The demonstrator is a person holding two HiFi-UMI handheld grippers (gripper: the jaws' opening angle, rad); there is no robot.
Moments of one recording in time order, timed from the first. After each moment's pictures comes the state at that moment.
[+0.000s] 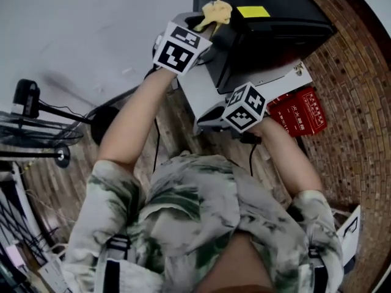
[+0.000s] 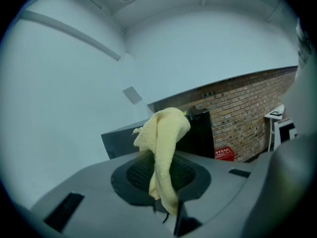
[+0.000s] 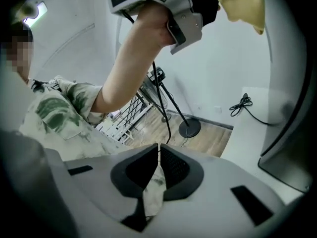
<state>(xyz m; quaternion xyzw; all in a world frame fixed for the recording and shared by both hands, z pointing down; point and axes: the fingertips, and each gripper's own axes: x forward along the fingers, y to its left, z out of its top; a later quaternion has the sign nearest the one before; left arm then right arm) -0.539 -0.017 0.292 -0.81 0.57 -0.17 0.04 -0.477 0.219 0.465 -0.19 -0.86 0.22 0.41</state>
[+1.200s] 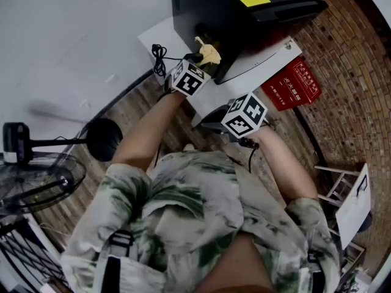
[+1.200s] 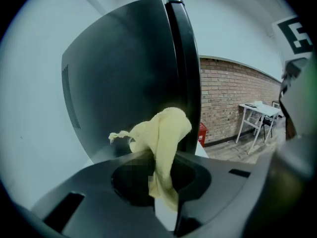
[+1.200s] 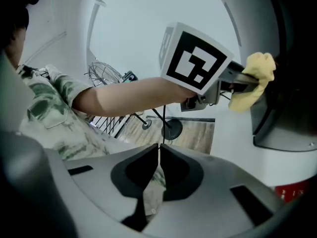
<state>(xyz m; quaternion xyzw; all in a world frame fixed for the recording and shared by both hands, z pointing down) -0.508 -0.036 0.537 -0.86 0.43 -0.26 -0.07 -0.506 0.198 0.523 -0.04 -0.87 0.28 0.41</state>
